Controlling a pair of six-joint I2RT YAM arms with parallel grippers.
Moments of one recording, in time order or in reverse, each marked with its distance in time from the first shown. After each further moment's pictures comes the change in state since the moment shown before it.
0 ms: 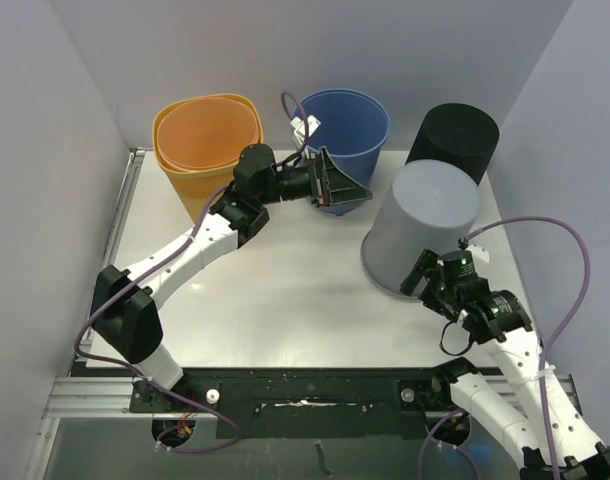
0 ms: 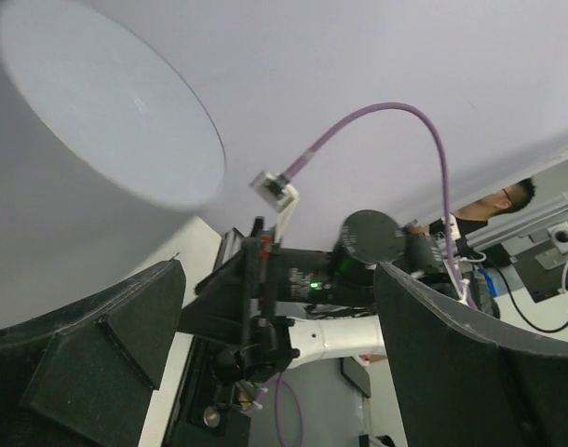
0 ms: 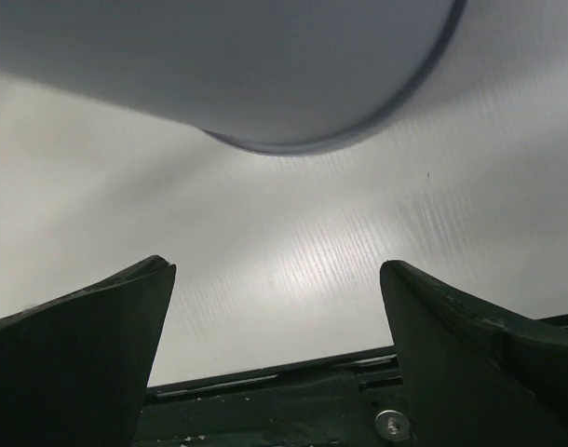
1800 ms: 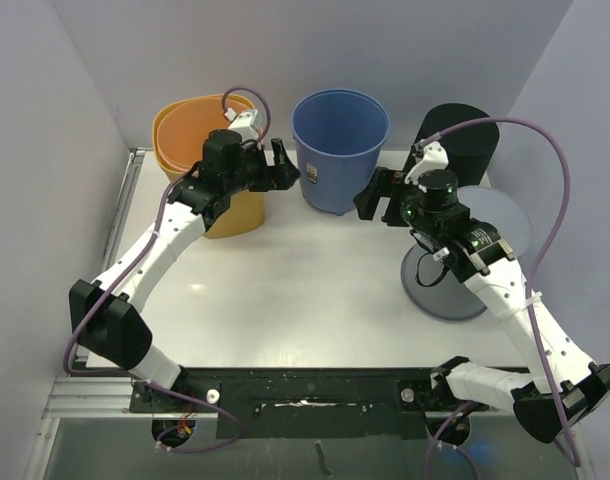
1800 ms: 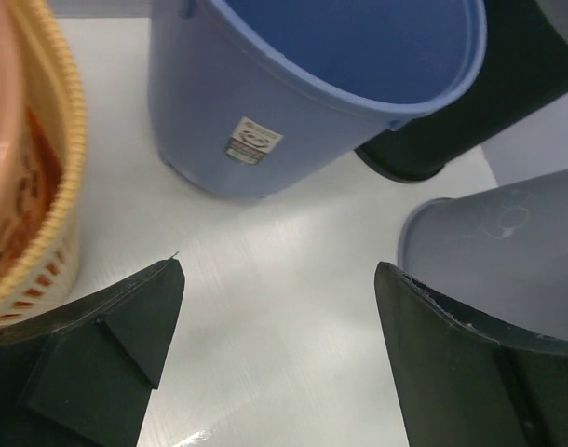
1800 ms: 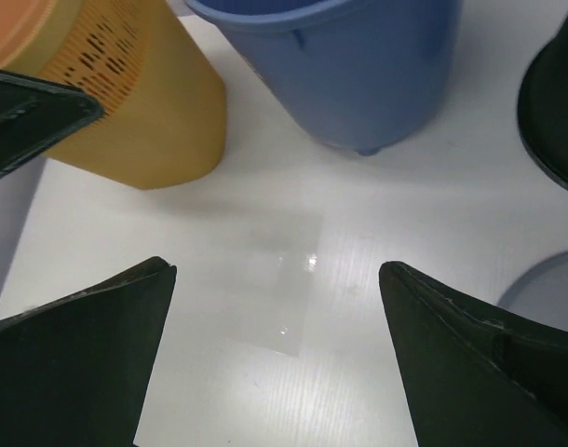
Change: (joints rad) left arm 0.208 -0.076 0.074 -0.634 -0.573 0.574; right arm 0.150 0.416 0.529 0.380 -0.061 -0.319
